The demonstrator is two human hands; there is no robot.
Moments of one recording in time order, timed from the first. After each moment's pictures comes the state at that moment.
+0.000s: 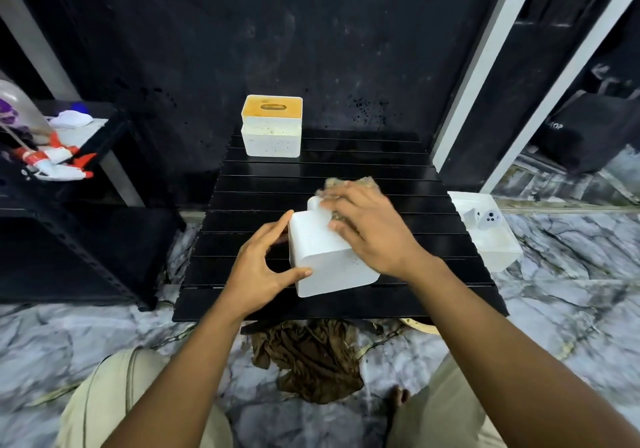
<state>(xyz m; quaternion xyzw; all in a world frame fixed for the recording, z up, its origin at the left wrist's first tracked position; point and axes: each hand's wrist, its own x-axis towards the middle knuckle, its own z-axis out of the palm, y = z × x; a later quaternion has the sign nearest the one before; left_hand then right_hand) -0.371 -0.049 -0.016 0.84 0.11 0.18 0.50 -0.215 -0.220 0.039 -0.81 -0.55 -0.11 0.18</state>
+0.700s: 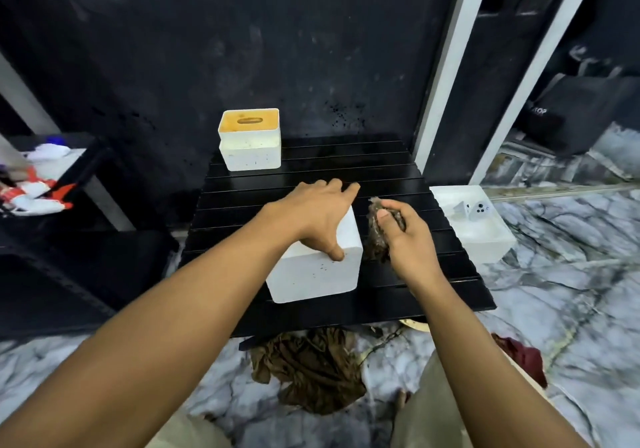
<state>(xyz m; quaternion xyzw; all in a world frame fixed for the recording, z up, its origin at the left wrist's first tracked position) -0.260 -0.115 0.107 0.99 -0.06 -0.09 -0.05 -0.219 -0.279 0.026 -0.77 -0.14 0.03 0.63</state>
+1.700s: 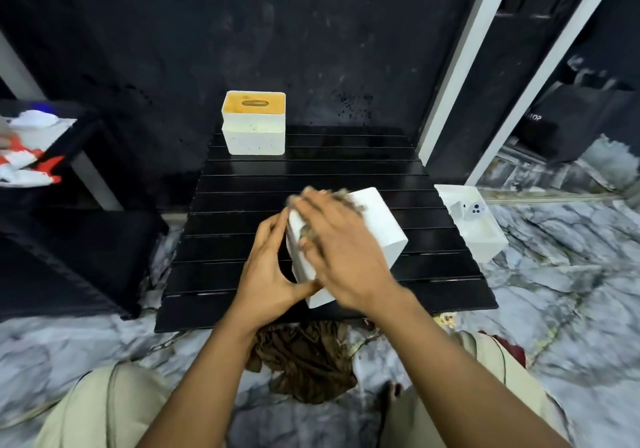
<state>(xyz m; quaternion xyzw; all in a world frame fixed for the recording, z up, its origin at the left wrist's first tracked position) -0.358 -0.078 -0.011 0.85 0.08 0.20 0.48 -0.274 -0.212 0.037 -0.86 -0.47 -0.08 0.20</state>
